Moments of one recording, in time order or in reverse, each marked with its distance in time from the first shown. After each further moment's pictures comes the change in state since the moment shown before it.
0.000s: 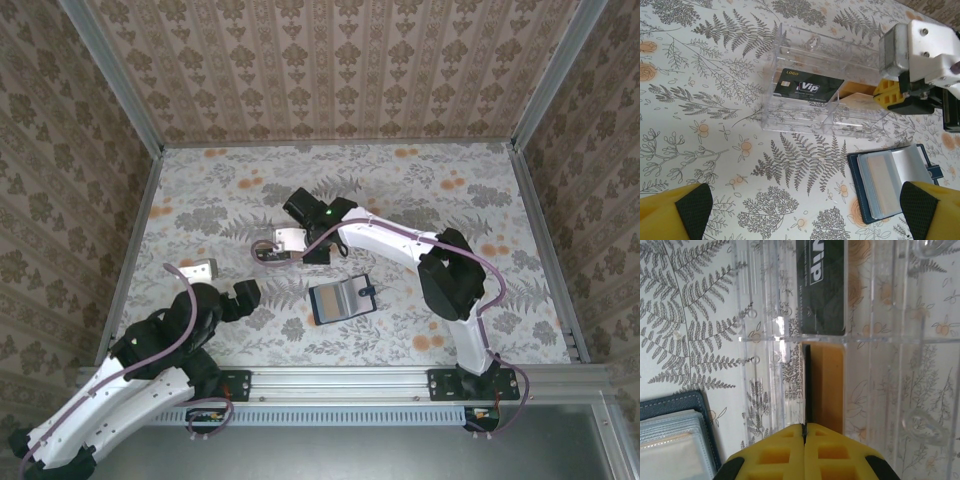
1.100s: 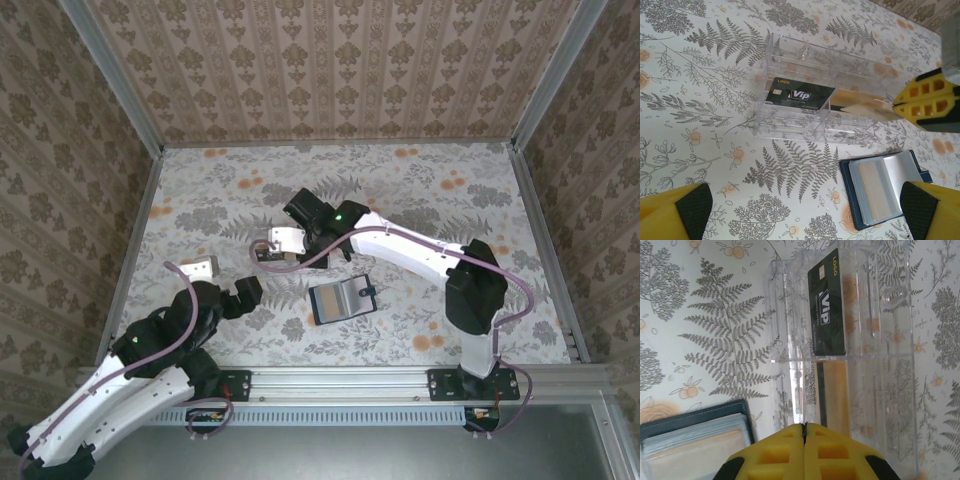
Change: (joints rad) left arm -0.011 0.016 0.012 0.034 -0.011 0.000; right arm 0.058 -0.144 -0.047 0.003 -0.024 0.079
